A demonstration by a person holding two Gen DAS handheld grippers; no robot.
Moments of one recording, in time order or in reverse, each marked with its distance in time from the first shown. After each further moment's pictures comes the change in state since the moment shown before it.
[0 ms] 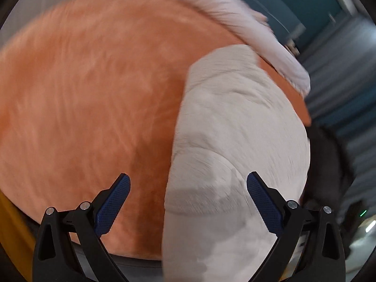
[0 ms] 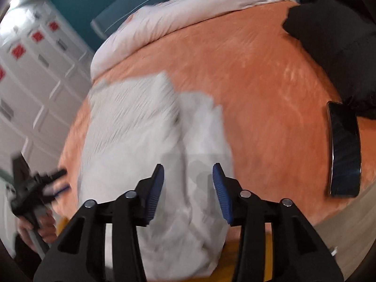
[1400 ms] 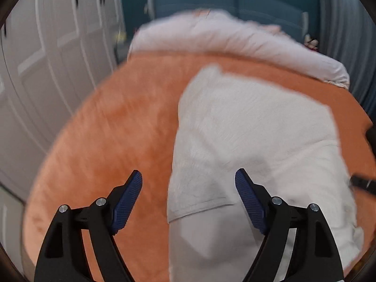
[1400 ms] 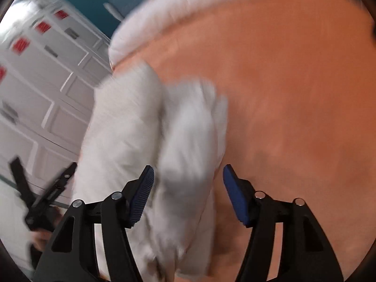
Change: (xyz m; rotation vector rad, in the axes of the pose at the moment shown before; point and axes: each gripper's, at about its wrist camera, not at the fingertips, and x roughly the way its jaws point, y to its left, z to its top) left arm -0.037 0.048 0.134 0.456 -0.360 0.407; right arm 0.179 0.240 0.065 -0.096 0.048 0.099
